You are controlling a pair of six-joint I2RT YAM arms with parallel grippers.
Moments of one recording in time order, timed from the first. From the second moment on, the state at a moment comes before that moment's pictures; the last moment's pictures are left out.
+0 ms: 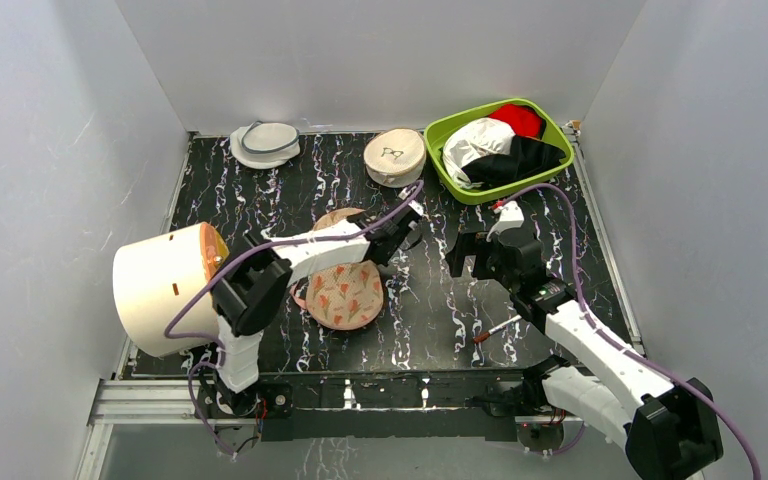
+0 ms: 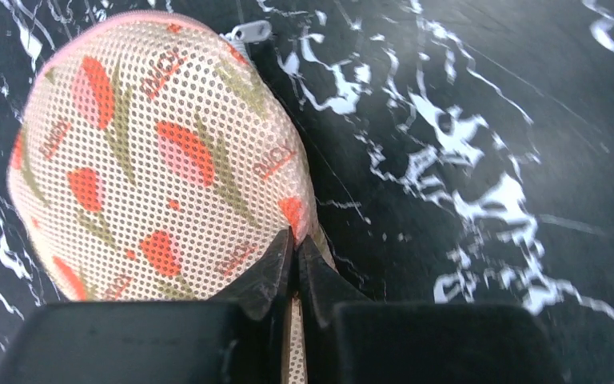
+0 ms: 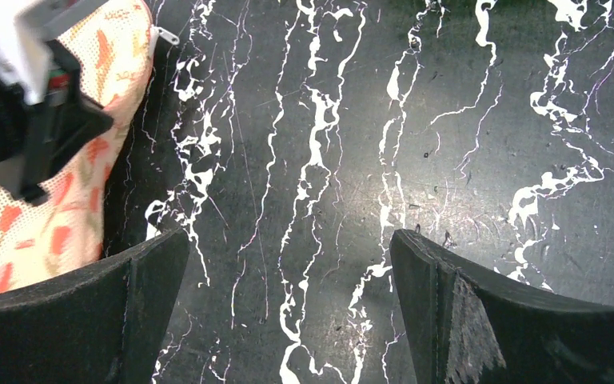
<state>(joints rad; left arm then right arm) -0.86 1.97 1.40 -0.57 -0.47 -0.10 0.42 0.90 0.53 -0.11 0.04 0.32</state>
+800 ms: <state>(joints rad) -0.86 1.29 0.78 -0.21 0.13 0.36 0.41 1.02 0.46 0.10 -0.54 0.30</state>
